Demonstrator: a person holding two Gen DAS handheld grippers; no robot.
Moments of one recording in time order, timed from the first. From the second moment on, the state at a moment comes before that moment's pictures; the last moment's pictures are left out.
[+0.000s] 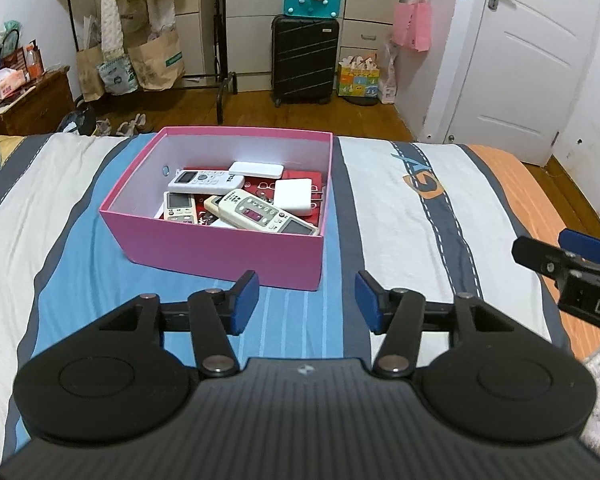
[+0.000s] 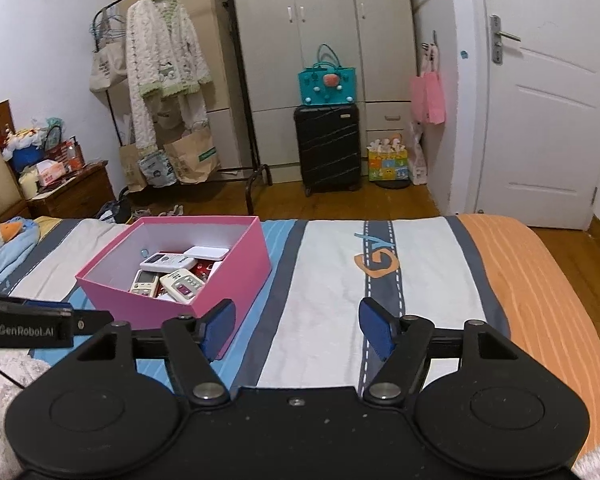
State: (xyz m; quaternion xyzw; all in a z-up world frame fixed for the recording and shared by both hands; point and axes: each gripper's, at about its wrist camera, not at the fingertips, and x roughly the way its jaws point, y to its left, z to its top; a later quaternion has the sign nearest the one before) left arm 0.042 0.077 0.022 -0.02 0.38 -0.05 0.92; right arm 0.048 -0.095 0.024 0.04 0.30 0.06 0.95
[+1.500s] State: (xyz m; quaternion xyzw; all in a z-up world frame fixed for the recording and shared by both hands) left arm 0.055 0.084 -0.005 0.00 0.42 0.01 0.91; right arm 0.052 -0.088 0.016 -0.02 0.32 -0.04 0.95
